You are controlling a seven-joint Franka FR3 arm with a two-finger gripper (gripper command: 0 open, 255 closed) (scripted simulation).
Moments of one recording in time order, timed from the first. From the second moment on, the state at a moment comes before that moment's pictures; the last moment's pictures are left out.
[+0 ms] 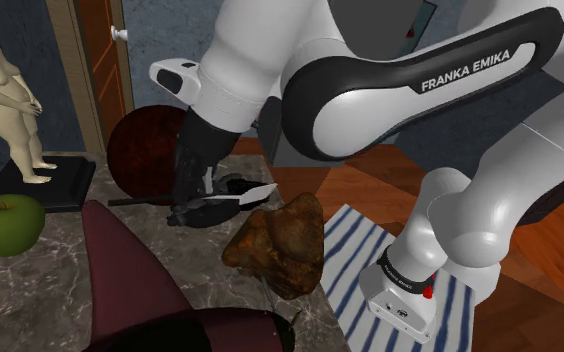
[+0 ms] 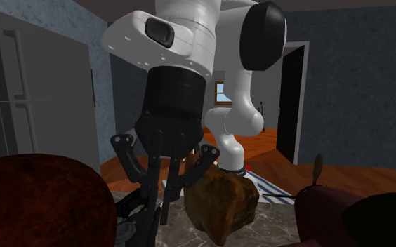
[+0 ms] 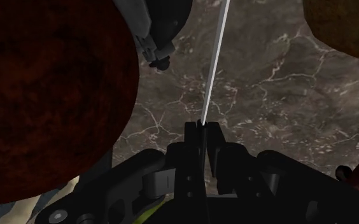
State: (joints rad) arm 0.43 -0.20 0.37 -2.29 0.06 2.41 -0.48
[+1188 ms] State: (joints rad) arm 0.43 -0.28 0.34 -2.13 0.09 2.16 -0.50
